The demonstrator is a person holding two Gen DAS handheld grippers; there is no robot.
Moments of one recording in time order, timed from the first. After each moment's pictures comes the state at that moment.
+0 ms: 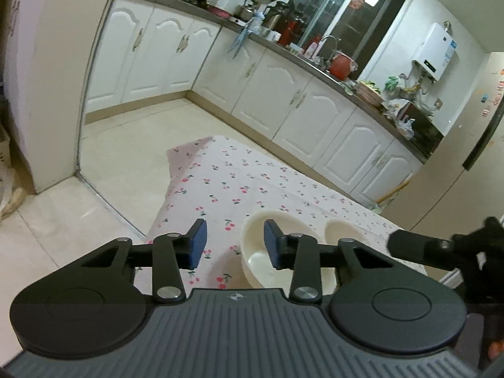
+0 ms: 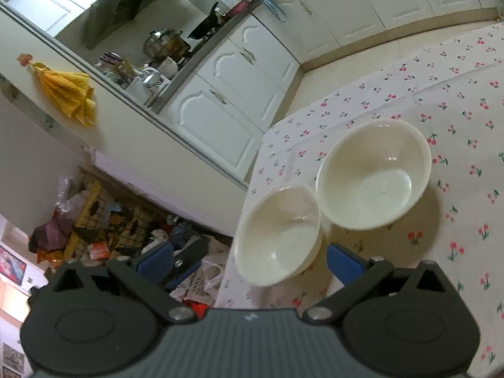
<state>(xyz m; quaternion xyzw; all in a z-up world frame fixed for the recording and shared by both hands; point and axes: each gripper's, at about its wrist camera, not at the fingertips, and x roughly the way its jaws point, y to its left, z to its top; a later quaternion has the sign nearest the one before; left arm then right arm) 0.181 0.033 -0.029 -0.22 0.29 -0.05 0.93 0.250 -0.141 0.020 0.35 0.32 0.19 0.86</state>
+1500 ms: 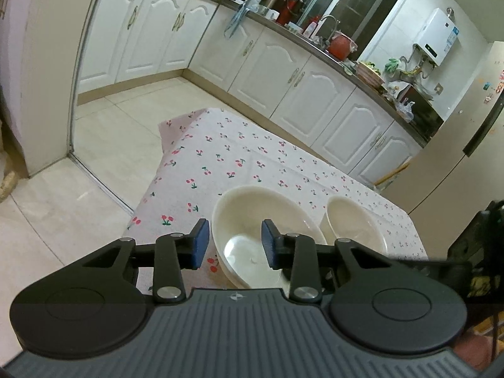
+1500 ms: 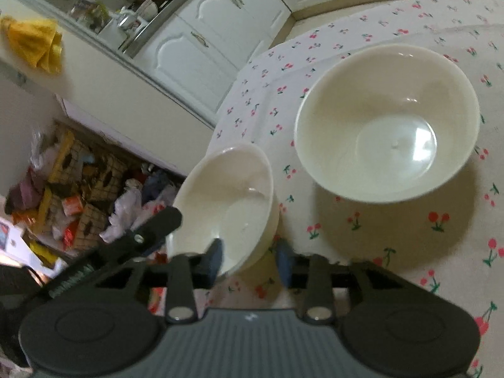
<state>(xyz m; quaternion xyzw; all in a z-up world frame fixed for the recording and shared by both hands) 0.191 0.023 -0.040 -0.22 0.33 -0.06 0.92 0.285 -0.128 -0.018 0.32 0.42 0.20 0.83</state>
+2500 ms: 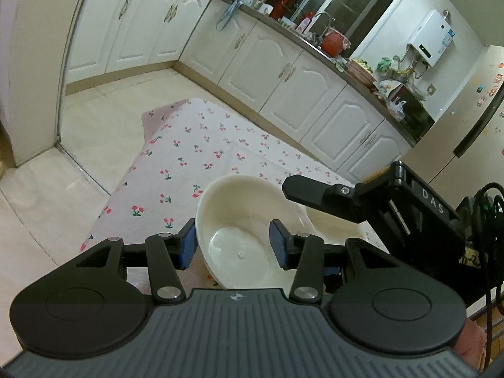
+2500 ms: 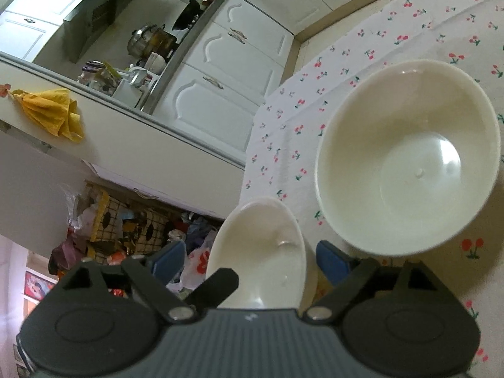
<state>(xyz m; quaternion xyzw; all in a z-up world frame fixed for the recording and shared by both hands) 0.192 0.012 -0.035 -0.24 0.33 -0.08 0.91 0.298 -0.140 -0.015 0.42 0.35 0.22 0.81</state>
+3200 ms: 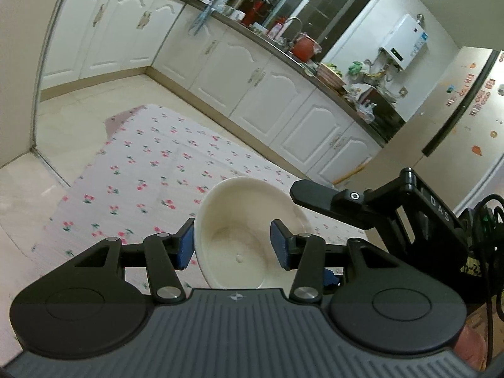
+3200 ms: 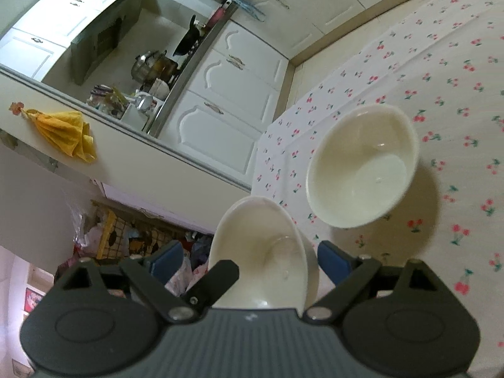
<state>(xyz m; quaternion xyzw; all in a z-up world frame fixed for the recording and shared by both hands) 0.185 -0.014 -0.022 -0.25 0.31 -0.14 0.91 0.243 -0.172 0.014 0.44 0.31 0.19 0.82</state>
